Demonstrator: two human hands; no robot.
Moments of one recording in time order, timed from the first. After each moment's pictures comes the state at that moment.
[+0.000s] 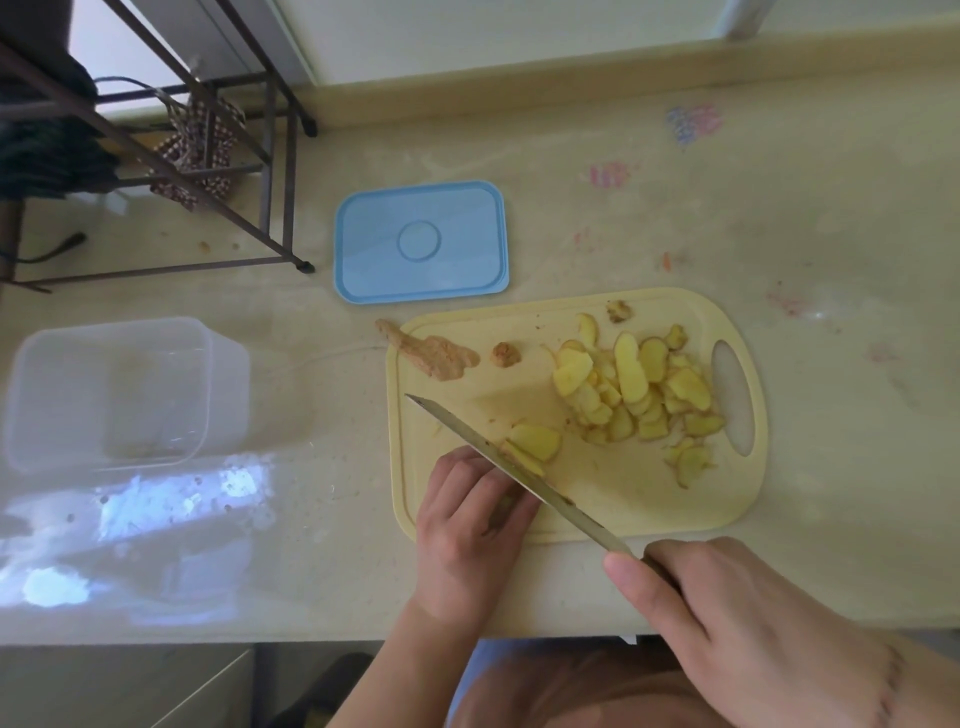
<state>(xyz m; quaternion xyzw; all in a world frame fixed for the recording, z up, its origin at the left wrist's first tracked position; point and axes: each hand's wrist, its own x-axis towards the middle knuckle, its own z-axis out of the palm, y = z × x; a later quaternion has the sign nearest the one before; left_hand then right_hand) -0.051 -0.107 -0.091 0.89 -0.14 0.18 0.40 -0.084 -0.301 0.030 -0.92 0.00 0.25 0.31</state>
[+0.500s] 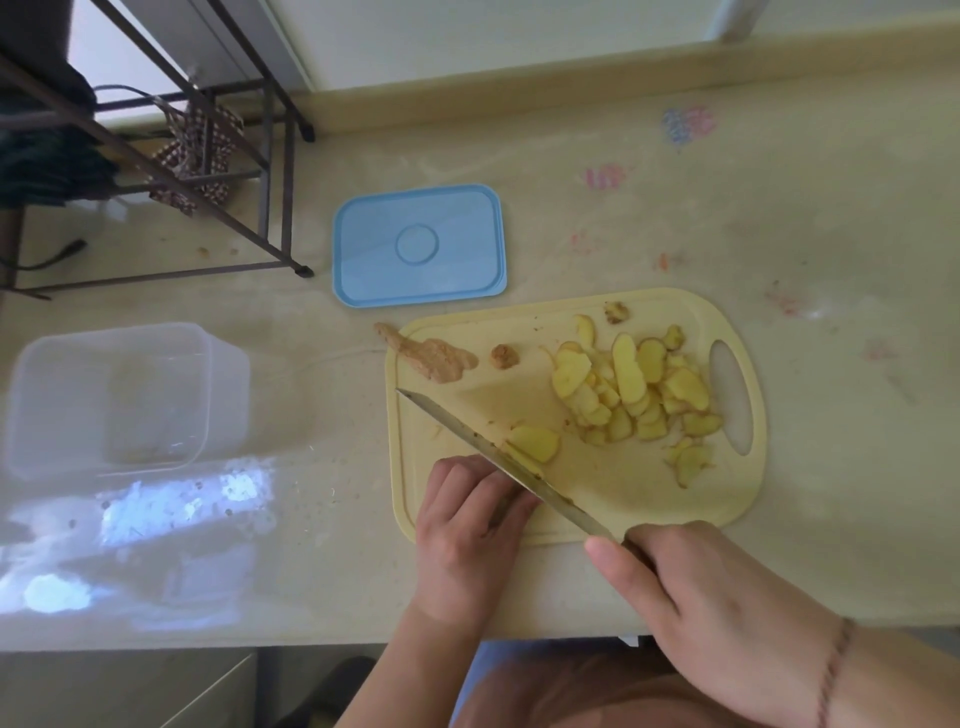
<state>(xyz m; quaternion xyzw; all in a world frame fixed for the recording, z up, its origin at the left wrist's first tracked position) -0.052 -0.107 -0.090 0.89 -0.13 0.19 0.40 -0.076 -0.293 0.022 -0.90 0.02 0.30 0.32</state>
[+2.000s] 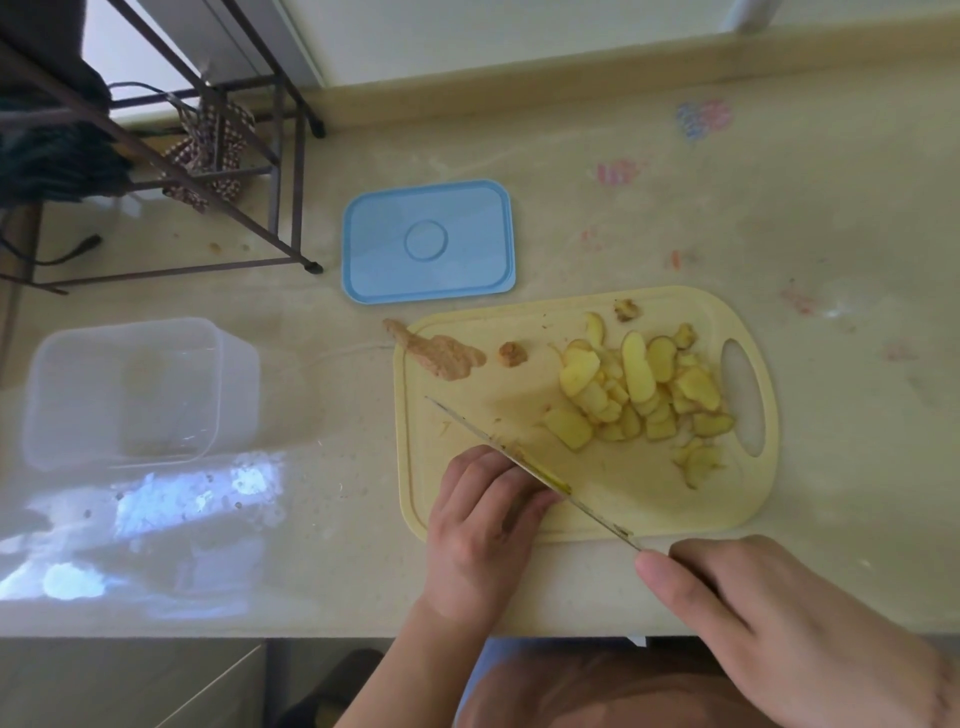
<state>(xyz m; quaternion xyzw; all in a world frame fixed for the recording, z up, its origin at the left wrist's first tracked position) -0.051 -0.109 -0.088 0.88 -0.17 0.17 0.42 -0.083 -0.316 0.027 -0.90 0.02 0.29 0.32</state>
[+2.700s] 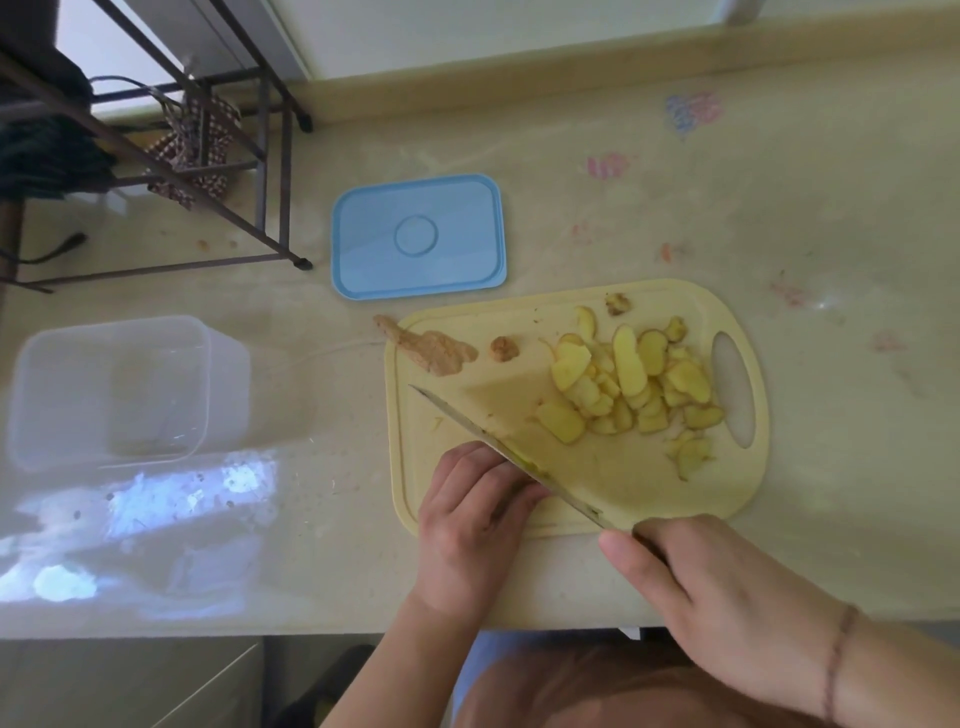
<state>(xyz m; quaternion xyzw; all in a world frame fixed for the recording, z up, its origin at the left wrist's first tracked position) -0.050 -0.108 -0.090 0.87 -0.16 0.17 0.43 -0.080 -0.304 0.009 -0.89 0.01 0.30 0.34</state>
